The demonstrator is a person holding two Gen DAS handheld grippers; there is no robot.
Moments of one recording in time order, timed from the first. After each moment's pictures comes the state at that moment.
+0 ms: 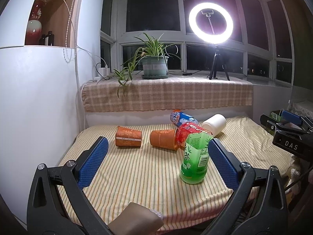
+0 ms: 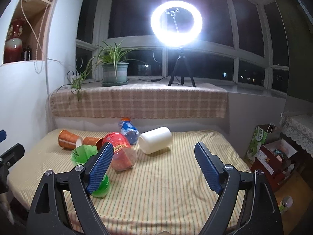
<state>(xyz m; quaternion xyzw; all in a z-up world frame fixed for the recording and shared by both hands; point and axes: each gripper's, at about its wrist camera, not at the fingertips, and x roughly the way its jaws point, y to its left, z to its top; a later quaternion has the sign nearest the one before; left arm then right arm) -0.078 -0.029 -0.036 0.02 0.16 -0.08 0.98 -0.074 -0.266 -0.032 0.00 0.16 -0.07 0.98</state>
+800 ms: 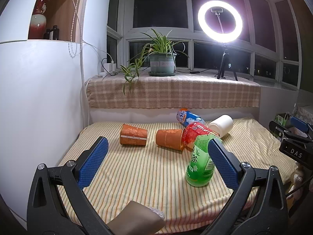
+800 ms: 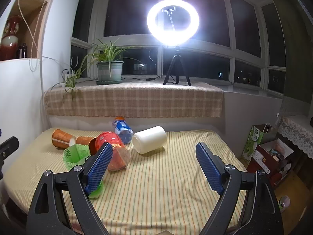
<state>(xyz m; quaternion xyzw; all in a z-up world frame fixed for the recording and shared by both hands) -0.064 -0.026 -0.036 0.01 0.17 -0.06 0.98 -0.066 -0.269 -0.037 0.00 0.17 -0.08 0.98</state>
